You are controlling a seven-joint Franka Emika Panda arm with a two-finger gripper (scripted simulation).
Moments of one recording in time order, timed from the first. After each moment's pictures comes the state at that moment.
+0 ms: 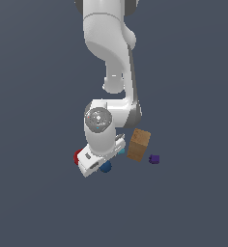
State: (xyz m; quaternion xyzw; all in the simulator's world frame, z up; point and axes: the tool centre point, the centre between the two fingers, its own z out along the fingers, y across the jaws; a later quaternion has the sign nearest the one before) arm 0.096 -0.039 0.081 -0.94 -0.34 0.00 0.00
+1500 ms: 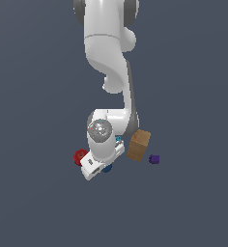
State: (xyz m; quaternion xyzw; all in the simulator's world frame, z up) arm 0.095 -0.039 0.032 -0.94 -0.34 0.00 0.00
